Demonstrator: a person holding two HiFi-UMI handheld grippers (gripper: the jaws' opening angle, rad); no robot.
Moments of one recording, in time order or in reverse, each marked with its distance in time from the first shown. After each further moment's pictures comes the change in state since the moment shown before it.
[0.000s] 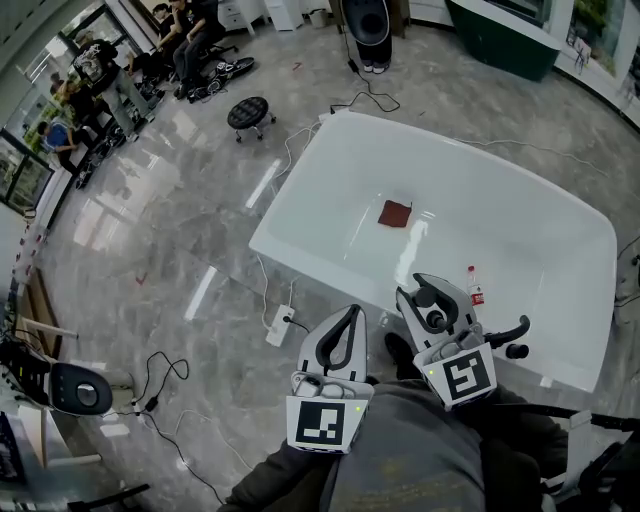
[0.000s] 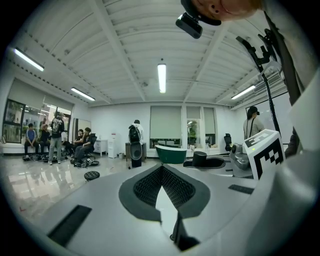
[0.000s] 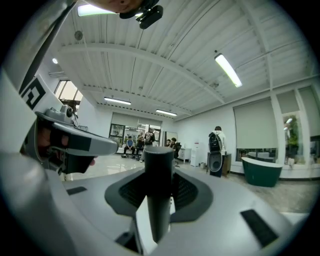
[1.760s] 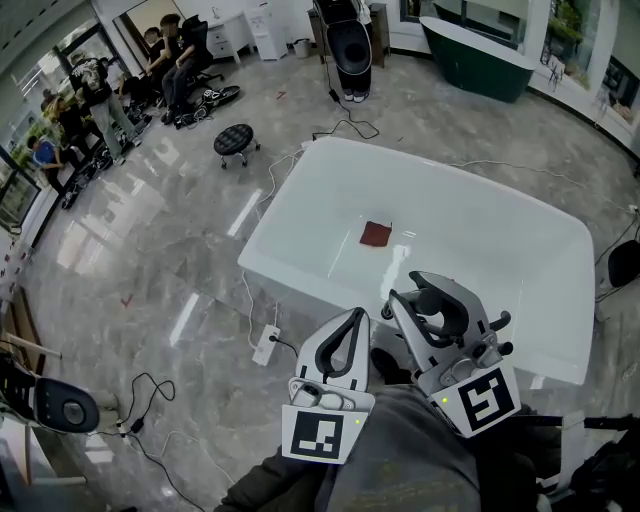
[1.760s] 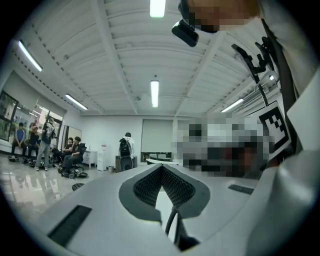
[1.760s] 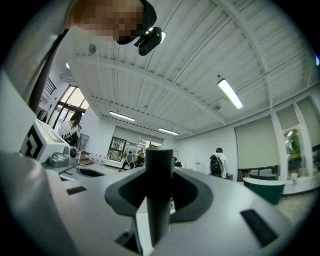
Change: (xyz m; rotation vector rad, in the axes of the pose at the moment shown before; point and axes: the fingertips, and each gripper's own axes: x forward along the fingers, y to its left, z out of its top) left arm -0.042 -0.031 0.048 0.002 -0.152 -0.101; right arm -0.059 0.033 0.125 -0.069 -0.223 0.000
